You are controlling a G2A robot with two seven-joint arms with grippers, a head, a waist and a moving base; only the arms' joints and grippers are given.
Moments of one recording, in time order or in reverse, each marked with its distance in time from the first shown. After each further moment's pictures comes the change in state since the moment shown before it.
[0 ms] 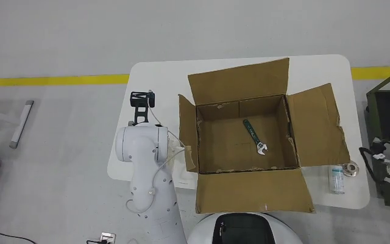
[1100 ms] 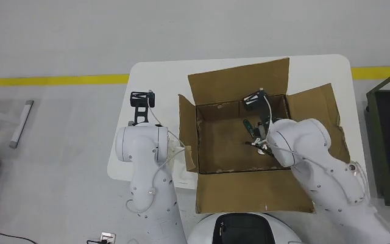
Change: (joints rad) left arm 0.000 0.000 0.000 0.000 0.000 0.000 0.000; right arm 0.521 -0.028 -0.873 0.509 -0.040 -0.032 0.028
